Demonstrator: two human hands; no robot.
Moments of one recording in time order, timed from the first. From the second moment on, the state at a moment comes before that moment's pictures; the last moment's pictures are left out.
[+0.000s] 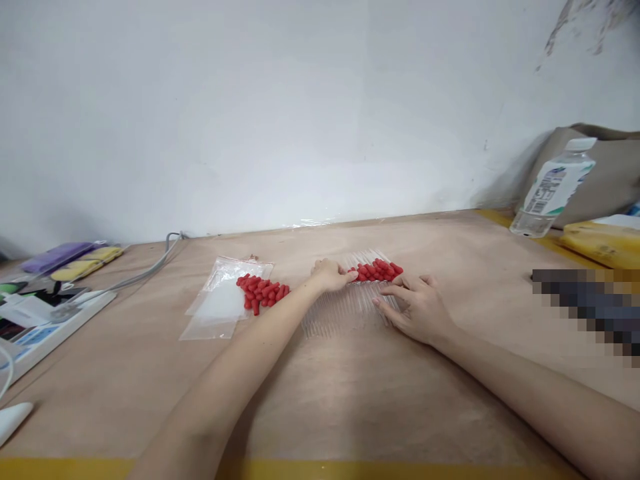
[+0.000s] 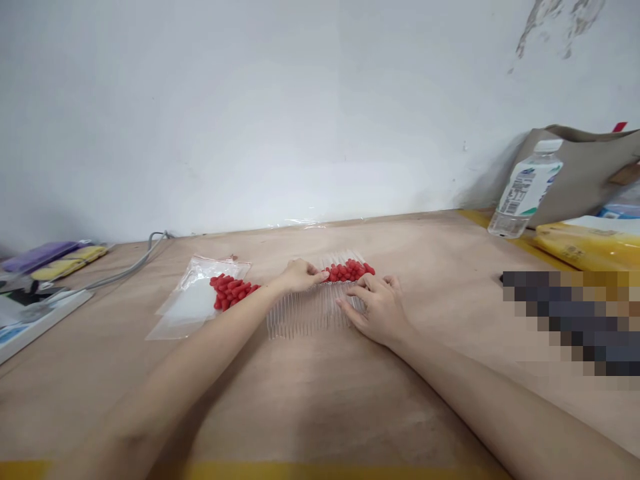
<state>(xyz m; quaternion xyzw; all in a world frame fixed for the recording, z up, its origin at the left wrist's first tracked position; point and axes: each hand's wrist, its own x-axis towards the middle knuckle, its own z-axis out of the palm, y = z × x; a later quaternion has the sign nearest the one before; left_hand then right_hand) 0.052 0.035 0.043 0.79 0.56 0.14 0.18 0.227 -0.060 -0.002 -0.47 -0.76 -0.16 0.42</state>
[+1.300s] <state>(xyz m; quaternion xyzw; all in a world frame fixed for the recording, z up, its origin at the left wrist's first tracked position) -0.015 -0.052 0.004 0.90 0.21 0.37 -0.09 0.190 -0.067 -0.008 -0.30 -0.87 -0.16 0.37</state>
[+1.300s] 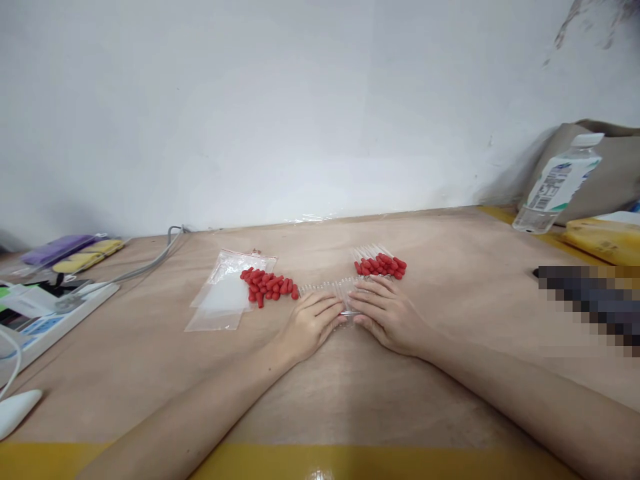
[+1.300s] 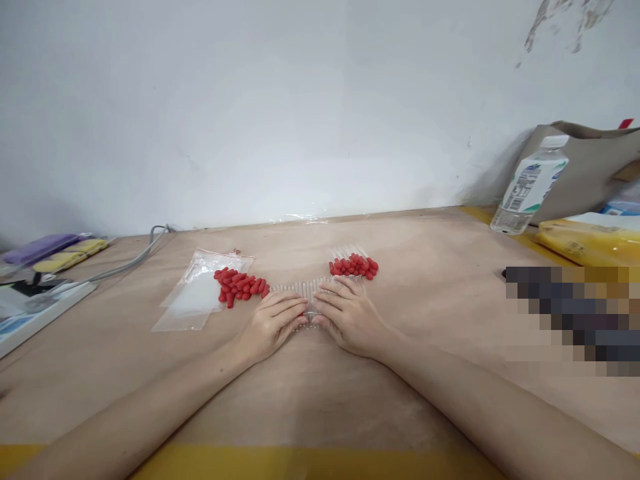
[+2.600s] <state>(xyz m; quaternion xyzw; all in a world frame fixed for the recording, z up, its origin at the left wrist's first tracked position) -0.060 -0.043 0.027 0.83 0.36 0.43 -0.07 0.249 -0.061 0.013 -0.52 -0.75 -0.22 0.34</state>
